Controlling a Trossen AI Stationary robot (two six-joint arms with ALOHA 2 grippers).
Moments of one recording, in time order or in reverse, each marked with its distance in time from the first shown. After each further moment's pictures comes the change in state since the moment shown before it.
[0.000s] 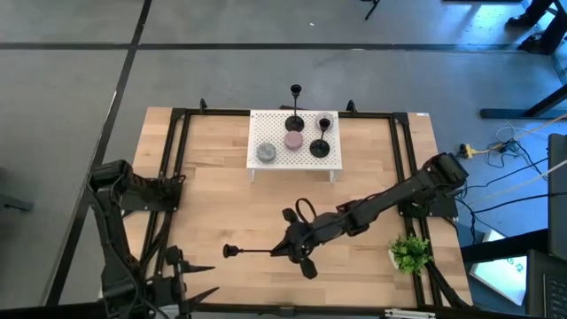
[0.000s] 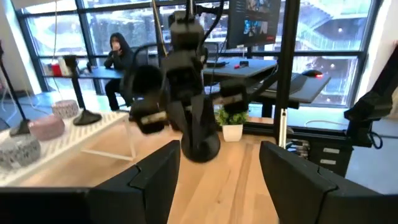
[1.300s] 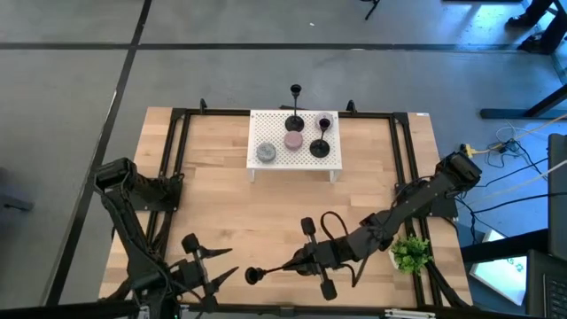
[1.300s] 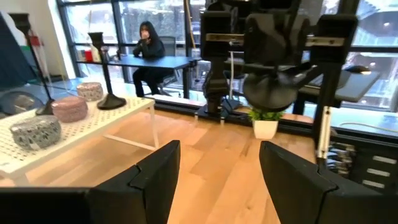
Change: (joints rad) left arm 0.144 0.000 -0.082 0.009 0.038 -0.090; right arm 0.176 -0.102 0.001 0.147 0.262 -0.263
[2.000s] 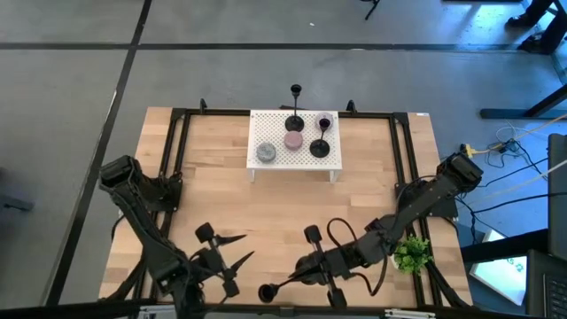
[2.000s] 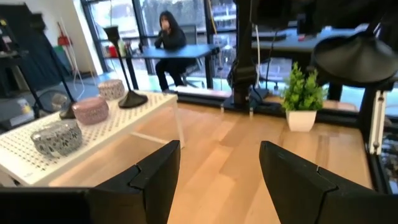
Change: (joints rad) left arm 0.139 0.000 0.000 0.015 0.065 0.108; right arm 0.054 0.000 -0.001 0.104 -0.009 -0.071
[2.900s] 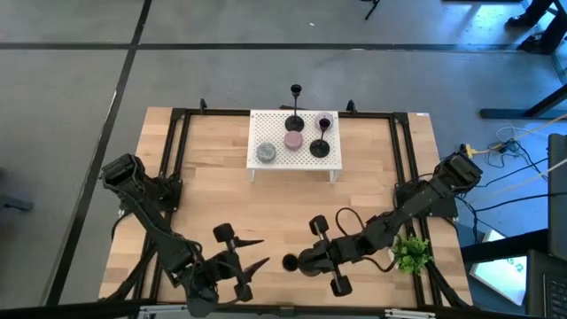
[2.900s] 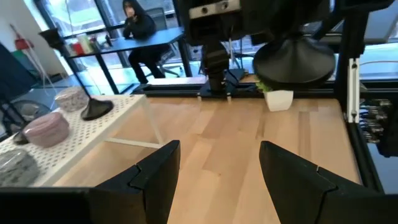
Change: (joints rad) left arm 0.099 0.001 0.000 0.342 0.215 0.476; right arm -0.028 0.001 -0.240 0.441 0.000 0.020
